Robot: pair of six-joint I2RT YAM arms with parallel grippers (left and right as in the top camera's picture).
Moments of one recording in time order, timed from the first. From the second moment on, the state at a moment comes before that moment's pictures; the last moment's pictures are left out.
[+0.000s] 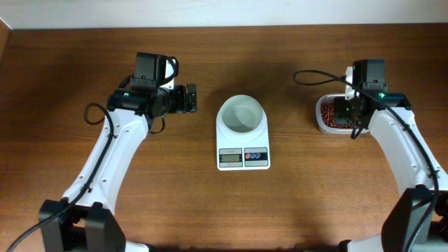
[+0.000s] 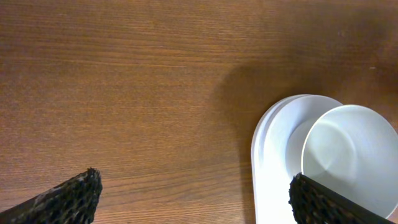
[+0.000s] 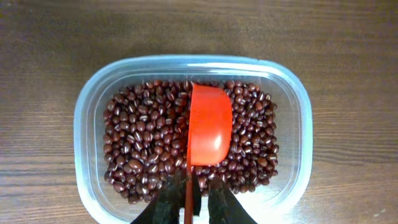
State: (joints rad) left arm -0.16 1.61 1.31 -0.69 0.08 -0.18; right arm -0.03 1.64 1.22 -0.71 0.15 -0.05
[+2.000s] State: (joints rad) left arm -0.16 1.61 1.31 -0.71 0.08 -0.18; right arm -0.03 1.66 1.23 -0.72 0.18 0.13
